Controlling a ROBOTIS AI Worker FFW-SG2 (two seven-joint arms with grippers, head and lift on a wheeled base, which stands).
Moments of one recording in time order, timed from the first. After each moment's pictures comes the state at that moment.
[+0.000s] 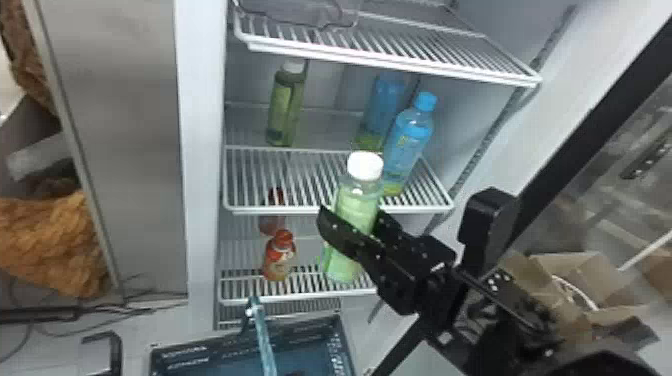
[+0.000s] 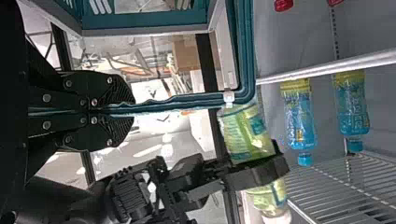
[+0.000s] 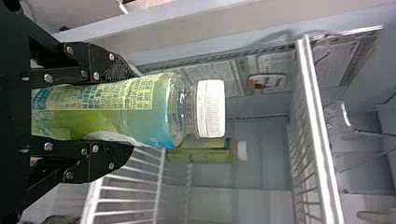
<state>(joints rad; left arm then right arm) 0.30 0.28 -0.23 -1.85 1.30 0.98 -0.53 0.49 -0.13 -0.11 -2.59 -0.16 0.77 0.37</state>
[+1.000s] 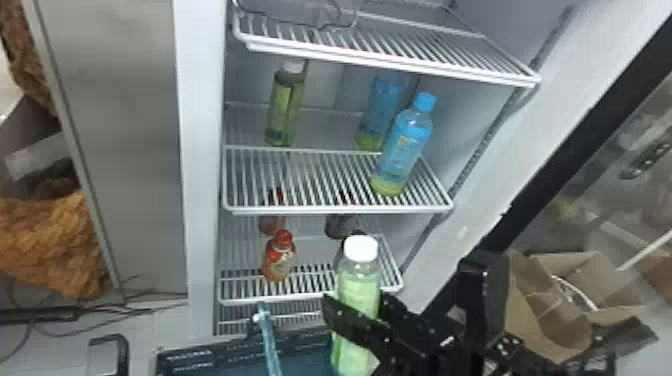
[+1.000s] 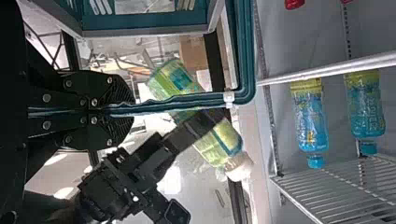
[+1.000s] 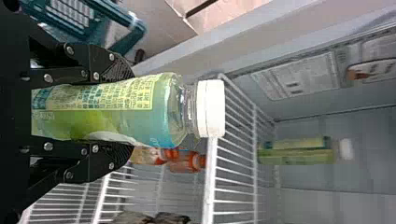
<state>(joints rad) 0.29 0.28 -0.25 -1.85 1.30 0.99 -0.52 0.67 -0.12 -0.14 -2.68 -0.16 1.01 0.40</state>
